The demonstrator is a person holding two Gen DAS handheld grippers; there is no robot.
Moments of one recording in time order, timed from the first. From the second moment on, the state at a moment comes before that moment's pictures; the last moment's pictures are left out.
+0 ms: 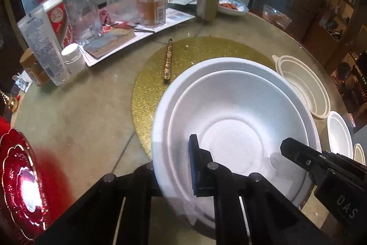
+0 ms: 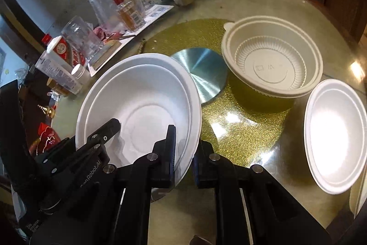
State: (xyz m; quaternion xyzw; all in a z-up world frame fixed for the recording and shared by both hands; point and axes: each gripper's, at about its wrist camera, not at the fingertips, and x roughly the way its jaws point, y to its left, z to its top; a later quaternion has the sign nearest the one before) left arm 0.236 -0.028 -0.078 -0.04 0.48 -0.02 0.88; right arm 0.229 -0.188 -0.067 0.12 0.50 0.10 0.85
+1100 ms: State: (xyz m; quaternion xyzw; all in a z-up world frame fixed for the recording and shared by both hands) left arm 0.100 0.141 -0.021 -0.10 0.39 0.12 0.91; right arm 0.128 -0.005 -0.002 0.01 0.43 0.22 0.87
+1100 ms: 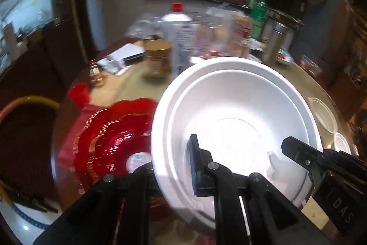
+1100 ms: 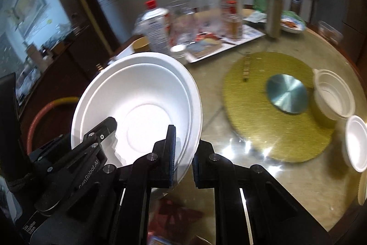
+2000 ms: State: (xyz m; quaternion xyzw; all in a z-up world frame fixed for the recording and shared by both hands) left arm 0.089 0.231 -0.071 -0.14 0.44 0.19 0.87; right arm 0.136 0.110 -0.048 -0.07 0.48 0.26 0.84
